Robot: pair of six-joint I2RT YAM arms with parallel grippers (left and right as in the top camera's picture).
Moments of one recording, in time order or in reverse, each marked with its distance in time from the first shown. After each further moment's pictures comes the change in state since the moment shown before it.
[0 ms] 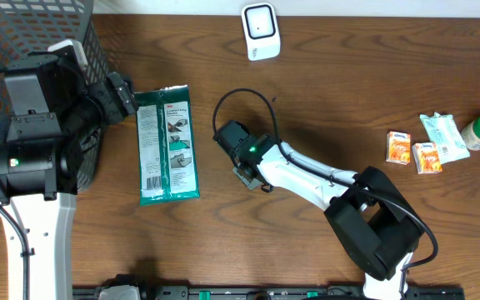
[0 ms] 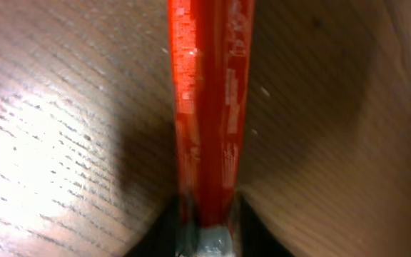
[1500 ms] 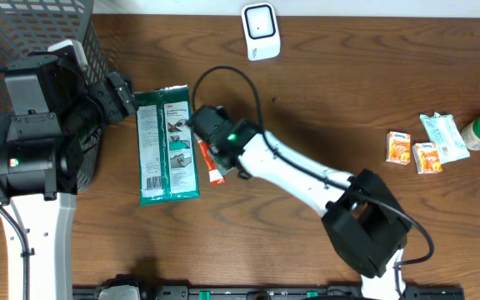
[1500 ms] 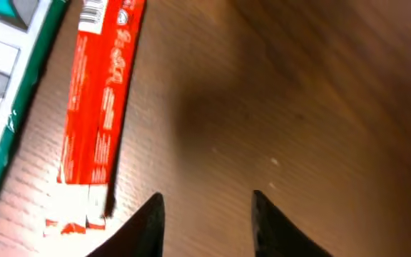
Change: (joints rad) left arm 0.000 0.000 0.000 0.000 0.000 0.000; right arm 0.046 0.051 0.267 -0.105 -0.042 0.200
